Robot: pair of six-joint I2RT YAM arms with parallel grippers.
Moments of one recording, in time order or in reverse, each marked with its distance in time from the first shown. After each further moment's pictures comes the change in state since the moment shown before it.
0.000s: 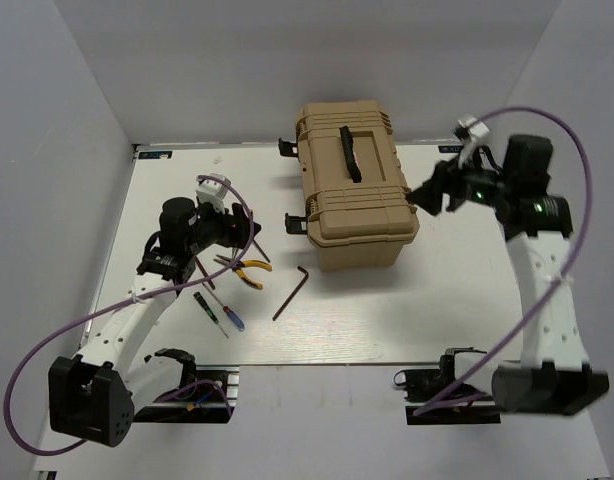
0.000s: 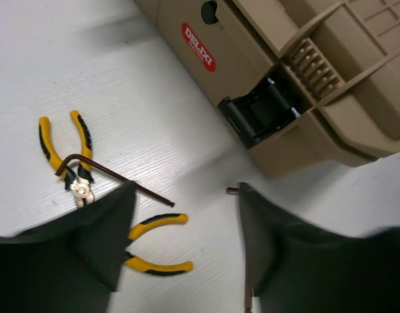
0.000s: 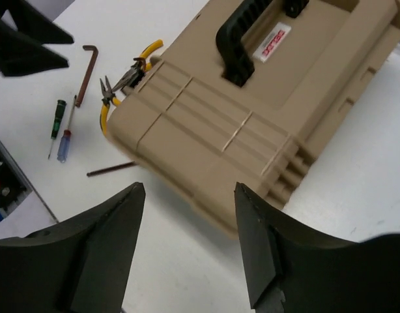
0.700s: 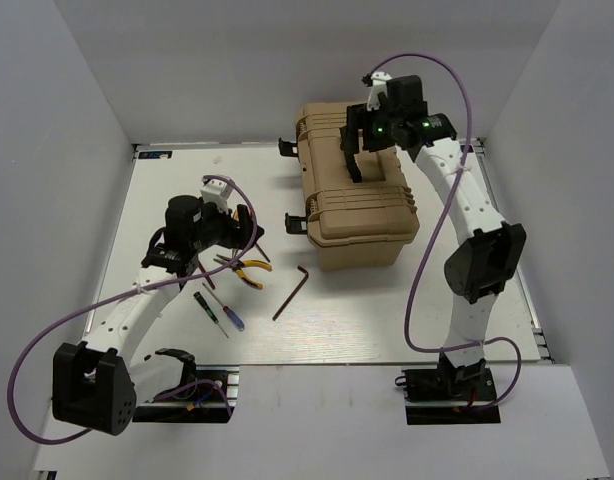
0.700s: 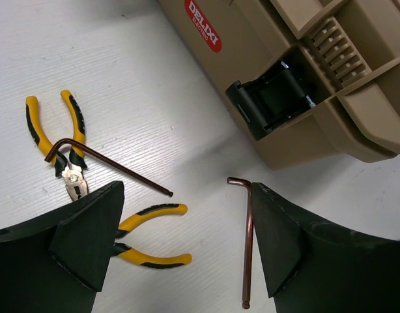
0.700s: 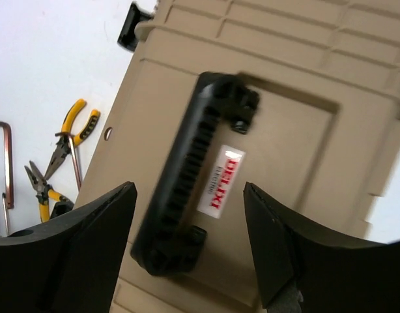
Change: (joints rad) left arm 0.000 0.060 0.010 -0.027 0.011 -0.014; right arm 0.402 0.858 0.731 0.049 0.603 0.291
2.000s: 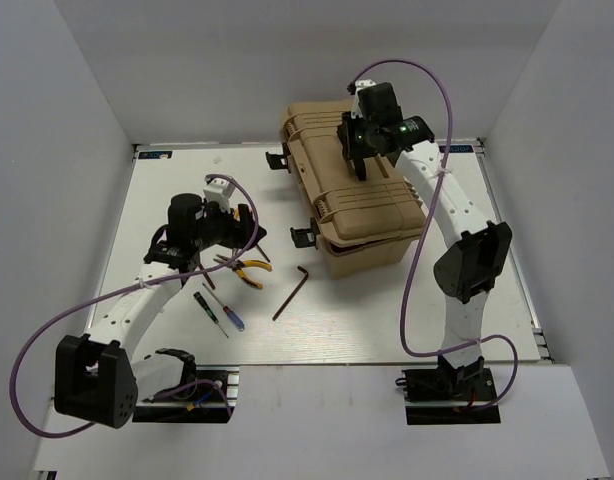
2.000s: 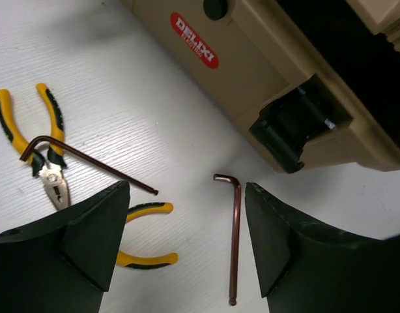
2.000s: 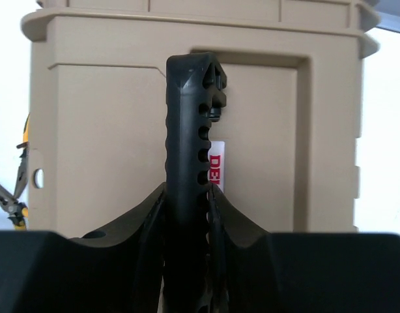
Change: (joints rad) left arm 0.000 0.035 0.013 -0.008 0.039 -0.029; right arm 0.133 0.046 0.051 -0.084 0.297 0.077
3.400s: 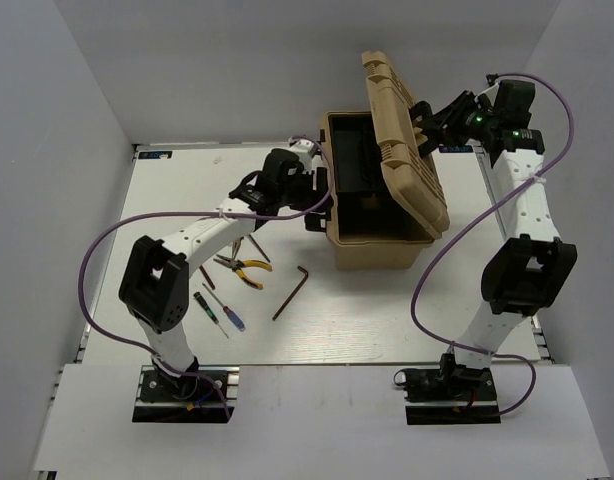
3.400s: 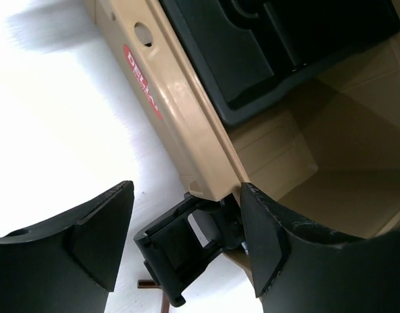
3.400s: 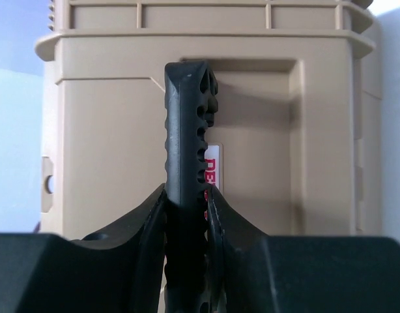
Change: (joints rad) left arm -0.364 0.620 0.643 -0.105 -0.292 -0.174; right arm -0.570 -0.195 -0.298 0.296 -0.671 0.547
